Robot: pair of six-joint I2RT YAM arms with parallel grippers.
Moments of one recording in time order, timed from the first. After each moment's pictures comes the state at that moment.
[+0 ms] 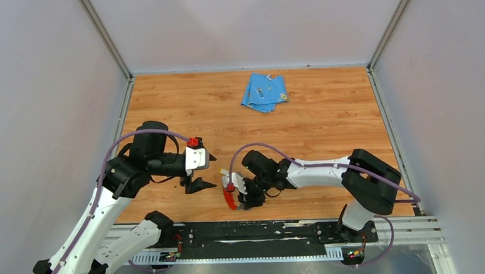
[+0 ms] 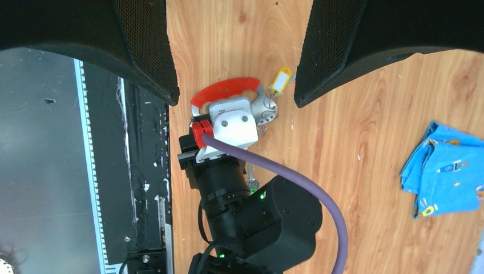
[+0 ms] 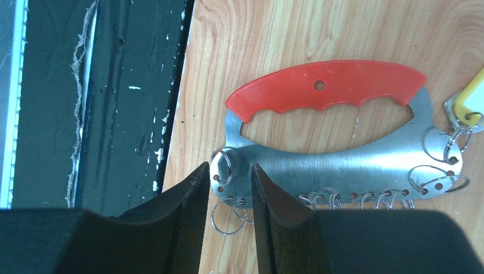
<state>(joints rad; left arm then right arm) -0.54 0.81 1.08 -0.93 0.81 0.68 1.06 1.58 0.80 -0.15 -0.58 -0.48</state>
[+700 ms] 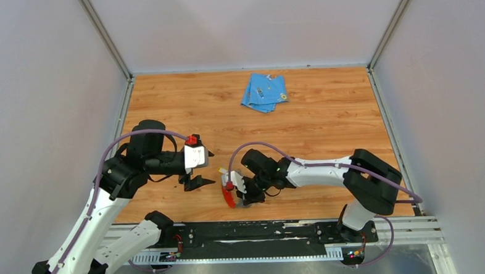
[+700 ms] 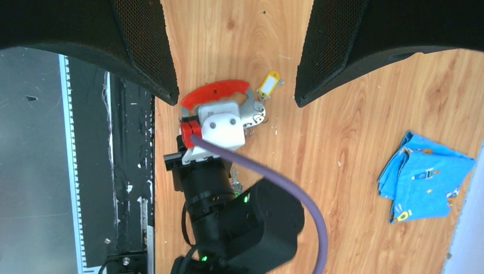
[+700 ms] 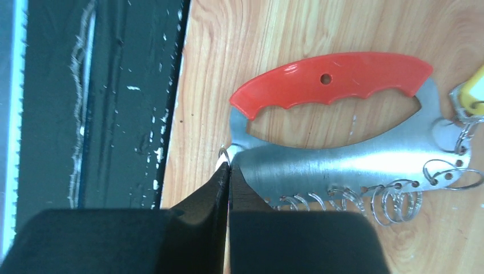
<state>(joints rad) -0.54 0.80 1.12 -0.93 0.77 0.68 1.06 1.61 0.83 -0.20 -0.56 -0.50</state>
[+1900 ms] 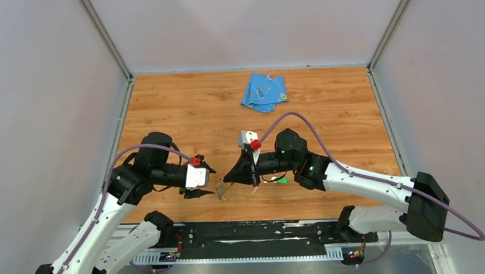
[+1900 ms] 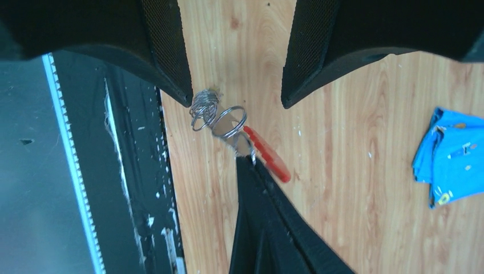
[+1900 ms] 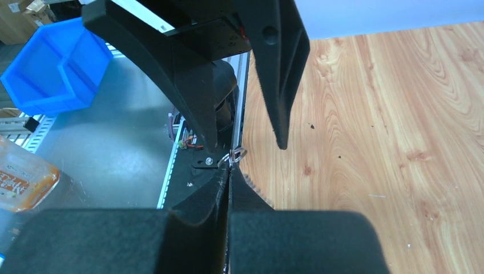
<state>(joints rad) -0.54 0.73 0.92 -0.95 0.83 0.89 1.03 1.19 0.78 0.33 -0.66 0.09</state>
